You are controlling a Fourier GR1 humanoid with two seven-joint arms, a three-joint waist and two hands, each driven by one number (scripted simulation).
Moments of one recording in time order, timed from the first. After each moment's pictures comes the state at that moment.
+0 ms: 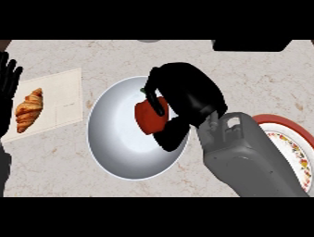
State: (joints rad) left arm -0.25 0.30 0.24 -1.52 0.13 -0.01 0.01; right arm -0.80 -0.10 0.40 -1.63 0.47 0.43 0.71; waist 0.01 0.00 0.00
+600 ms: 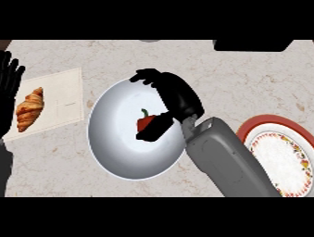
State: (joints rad) left arm -0.26 0.29 0.25 -1.50 0.13 -0.01 -0.01; right arm -0.70 -0.01 0.40 -1.36 0.40 0.06 0.51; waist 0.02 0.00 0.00
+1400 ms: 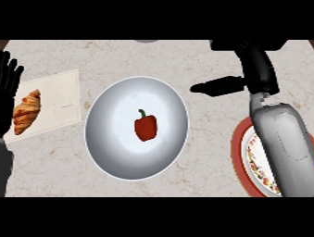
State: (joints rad) left arm -0.27 0.29 0.25 -1.48 0.11 0.00 -0.01; right arm -0.64 -0.16 0.02 -1.35 0.20 -0.10 0.27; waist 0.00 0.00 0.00
